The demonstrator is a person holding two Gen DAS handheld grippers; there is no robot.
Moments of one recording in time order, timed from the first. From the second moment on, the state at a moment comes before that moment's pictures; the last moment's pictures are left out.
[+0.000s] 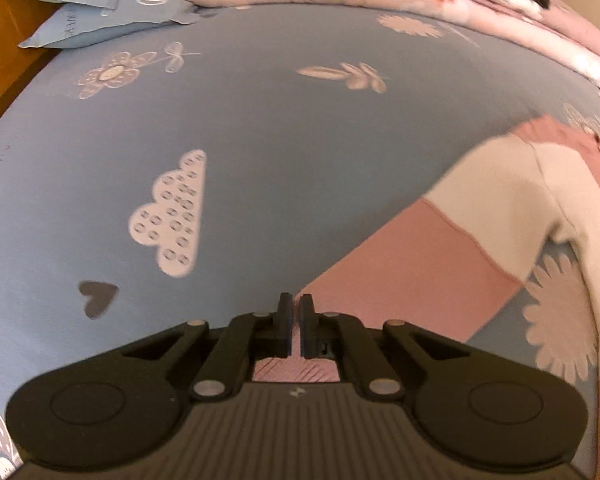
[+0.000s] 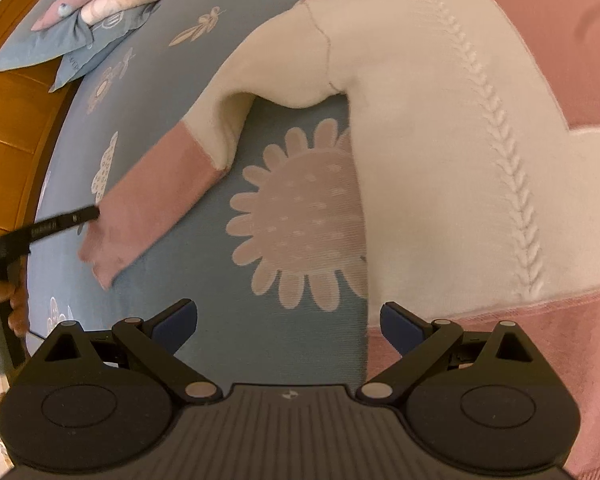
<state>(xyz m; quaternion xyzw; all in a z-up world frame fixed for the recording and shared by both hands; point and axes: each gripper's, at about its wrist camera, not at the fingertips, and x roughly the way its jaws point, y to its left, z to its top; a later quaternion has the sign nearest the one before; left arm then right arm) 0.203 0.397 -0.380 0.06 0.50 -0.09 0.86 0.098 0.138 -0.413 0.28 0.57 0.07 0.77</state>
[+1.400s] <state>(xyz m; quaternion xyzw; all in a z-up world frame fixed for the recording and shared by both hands) 0.211 0.454 -0.406 -0.09 0.47 0.00 0.88 0.127 0.154 -0.418 0.27 0.58 0.08 0.77</state>
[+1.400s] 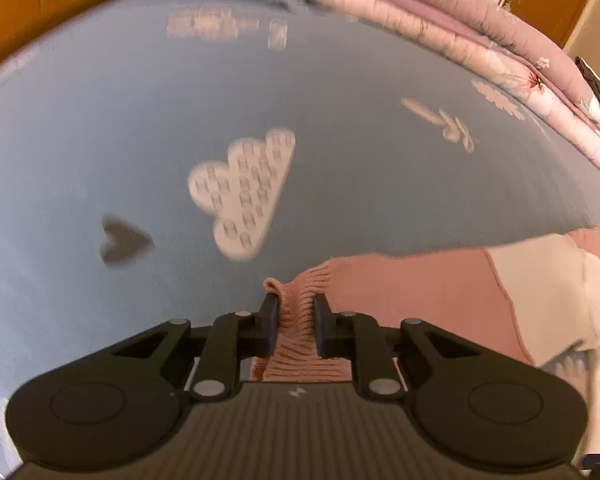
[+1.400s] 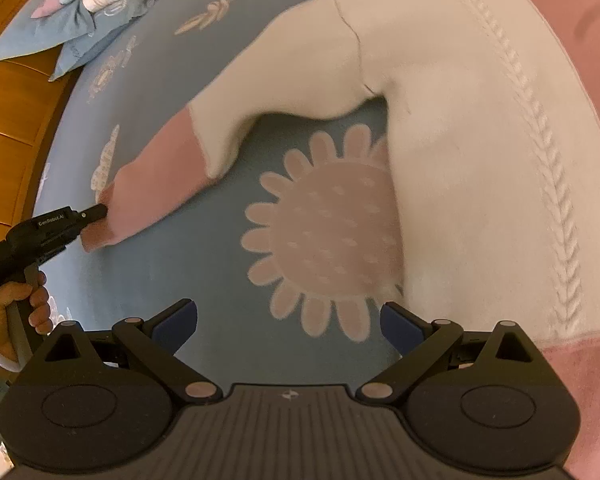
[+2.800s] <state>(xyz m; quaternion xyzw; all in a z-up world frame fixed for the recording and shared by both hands) 0.259 0.453 -0.401 0.00 0.51 0.05 0.86 0.186 0.127 -0.400 0.18 0.49 0.06 0.85</state>
